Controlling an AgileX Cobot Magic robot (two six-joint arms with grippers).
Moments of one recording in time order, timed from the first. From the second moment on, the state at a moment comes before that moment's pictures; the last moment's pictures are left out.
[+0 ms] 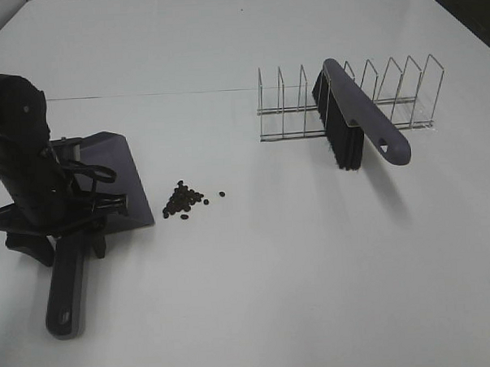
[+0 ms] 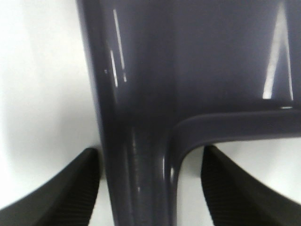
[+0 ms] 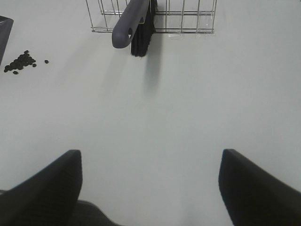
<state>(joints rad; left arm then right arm) -0.34 2.05 -1.11 -0.06 0.74 -0.43 0.05 0.00 -0.46 0.01 1.10 0.01</state>
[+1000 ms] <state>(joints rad) -0.34 1.89 -0.88 0.20 0.63 -0.45 0.05 0.00 -0.46 0.01 1.11 0.01</state>
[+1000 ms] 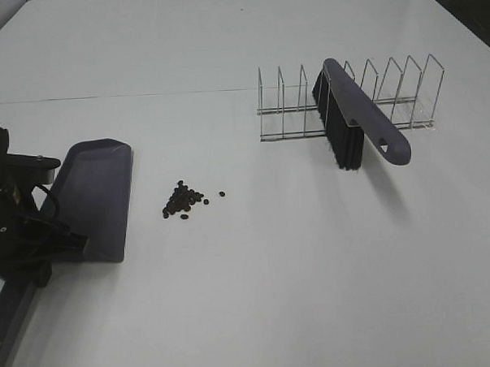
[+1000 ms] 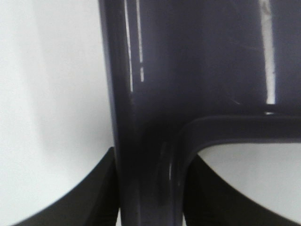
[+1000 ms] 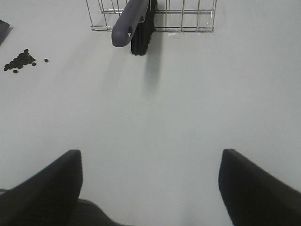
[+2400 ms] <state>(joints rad) -0.34 1.84 -0.86 0.25 0.64 -0.41 0.05 1.10 -1.10 0.00 1.22 0.12</state>
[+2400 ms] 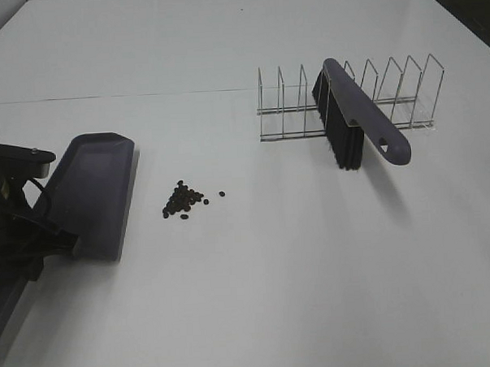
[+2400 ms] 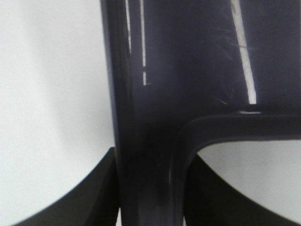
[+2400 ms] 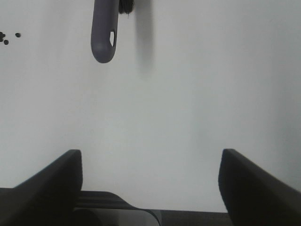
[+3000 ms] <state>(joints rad) -0.34 1.84 -0.86 0.25 0.67 -0.41 0.05 1.67 -1.57 0.11 1.22 0.14</state>
